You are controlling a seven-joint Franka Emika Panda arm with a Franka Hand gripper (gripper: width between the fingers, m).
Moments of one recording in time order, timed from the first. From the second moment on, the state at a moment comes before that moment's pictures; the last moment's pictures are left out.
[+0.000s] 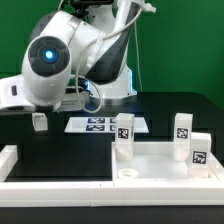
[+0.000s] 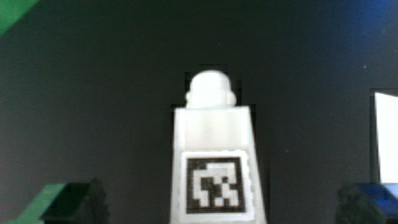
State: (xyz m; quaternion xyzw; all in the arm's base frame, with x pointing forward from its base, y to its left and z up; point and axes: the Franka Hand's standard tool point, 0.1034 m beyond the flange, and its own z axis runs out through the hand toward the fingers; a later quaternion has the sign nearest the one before) arm 0.315 -0.186 0.029 0.88 0.12 -0.46 0.07
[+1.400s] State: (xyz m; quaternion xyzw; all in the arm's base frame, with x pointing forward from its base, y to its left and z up) arm 0.306 -0.196 0.019 0.88 0.11 -0.46 0.07
